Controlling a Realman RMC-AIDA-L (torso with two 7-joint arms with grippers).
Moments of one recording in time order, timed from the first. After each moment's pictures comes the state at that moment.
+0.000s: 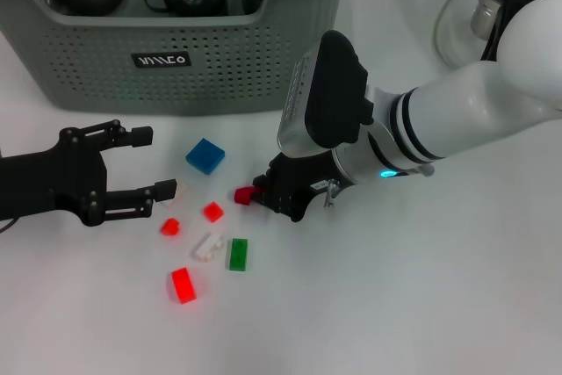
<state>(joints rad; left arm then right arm) -0.35 -2.09 0.37 0.75 2.19 1.78 -1.10 0.88 2.12 -2.00 -0.63 -1.79 -0.78 1.86</state>
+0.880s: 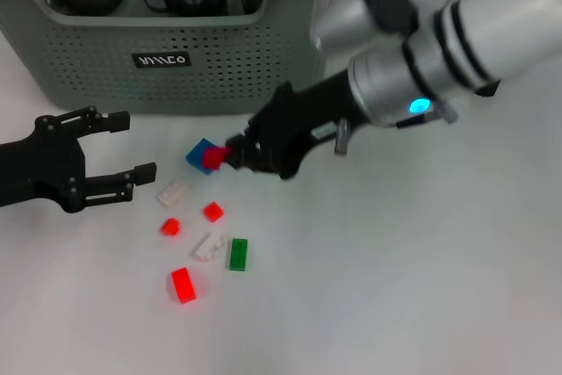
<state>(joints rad) -0.35 -2.07 0.31 0.76 2.19 1.79 -1.09 0.84 2.10 -1.62 -0.92 -1.91 -1.21 1.95</state>
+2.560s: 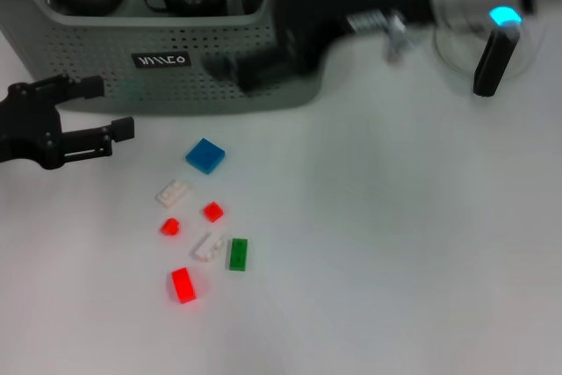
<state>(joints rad) -0.39 -2.05 0.24 0.79 2.19 1.78 -1.27 0.63 2.10 -1.47 -1.41 -1.87 -1.29 1.91</state>
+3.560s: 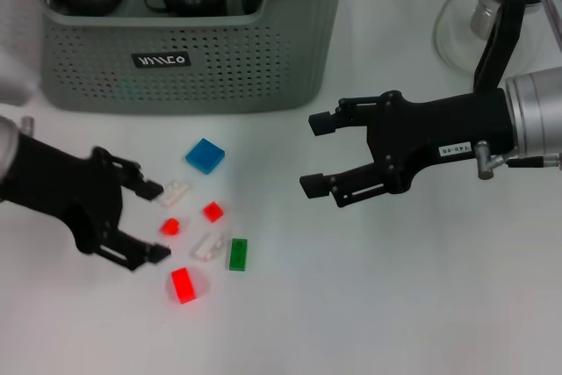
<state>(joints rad) -0.41 -2.18 0.84 1.43 2.51 1.94 -1.64 0.60 2.10 -1.19 -0.87 -1.83 -1.57 1.62</state>
